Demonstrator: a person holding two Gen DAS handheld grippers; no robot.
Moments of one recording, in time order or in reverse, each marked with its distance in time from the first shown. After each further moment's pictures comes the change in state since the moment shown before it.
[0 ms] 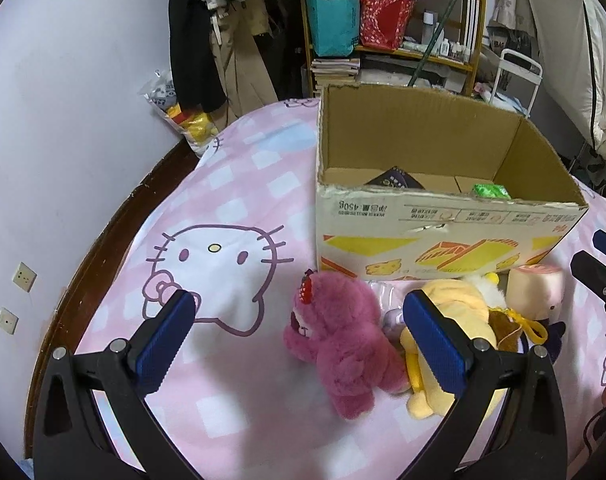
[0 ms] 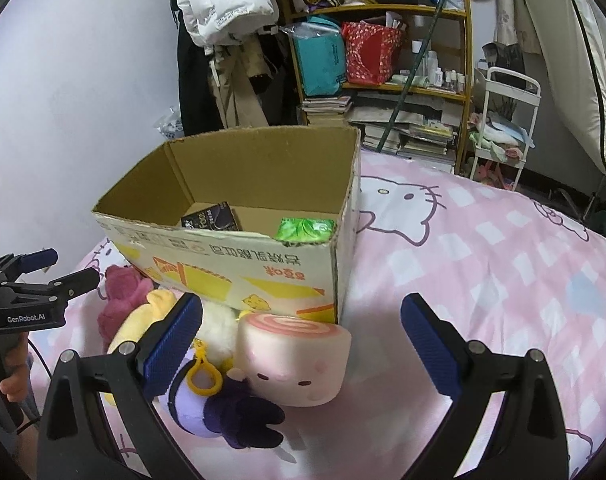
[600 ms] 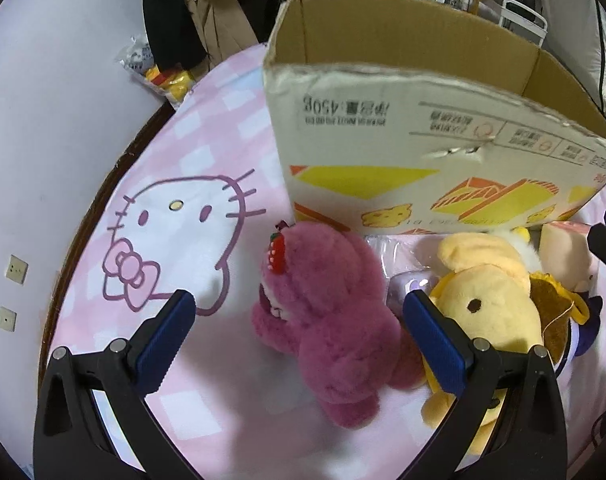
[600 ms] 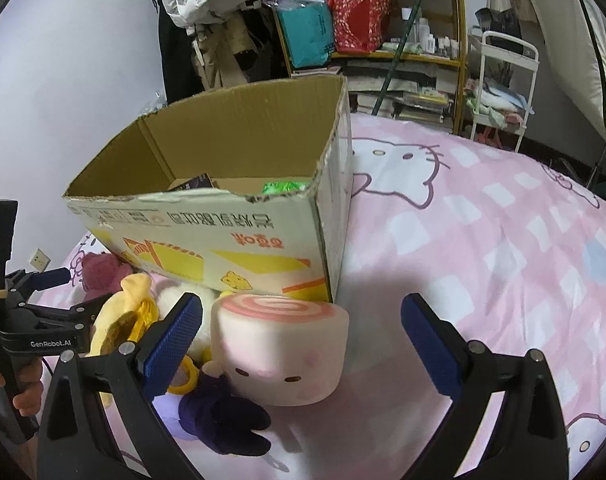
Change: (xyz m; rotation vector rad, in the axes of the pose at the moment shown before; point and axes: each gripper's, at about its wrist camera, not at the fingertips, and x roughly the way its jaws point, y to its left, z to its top) left arm 0.051 -0.017 -0.015 0.040 0.176 -0.012; right arm 0.033 -0.012 -0.011 0.056 0.093 -0.005
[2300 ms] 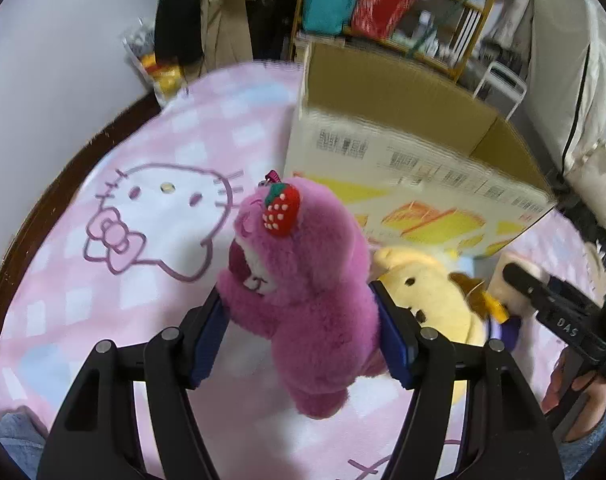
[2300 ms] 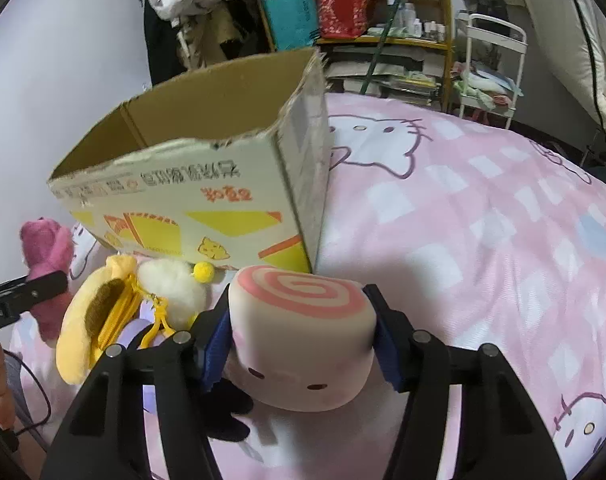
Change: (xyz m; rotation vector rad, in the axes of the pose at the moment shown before) left arm -0.050 0.028 -0.031 -0.163 -0.121 -0.207; right arm -0.002 -0.013 -0.014 0.040 0.029 -0.028
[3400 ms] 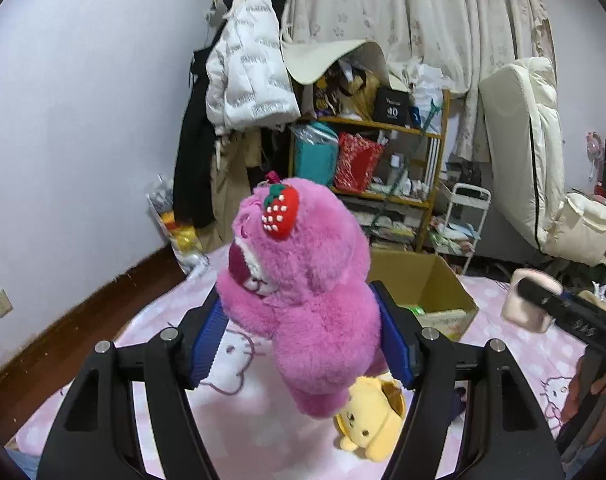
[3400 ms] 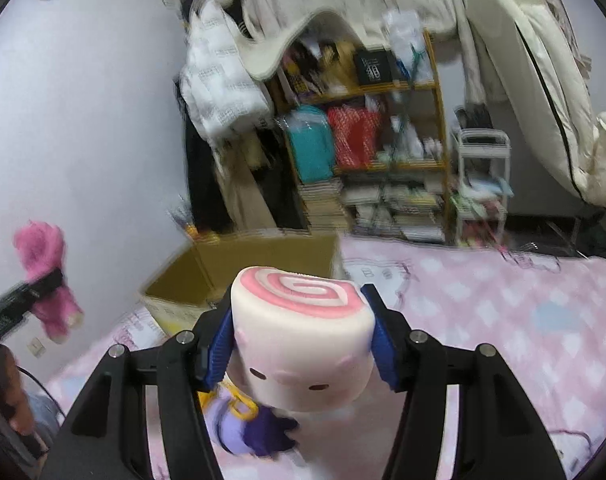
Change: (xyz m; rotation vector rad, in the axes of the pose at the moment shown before) left arm -0.132 -0.023 -0.004 0.096 -0.581 0.036; right arm -0.134 0.017 0.016 -0.024 -0.464 0.086
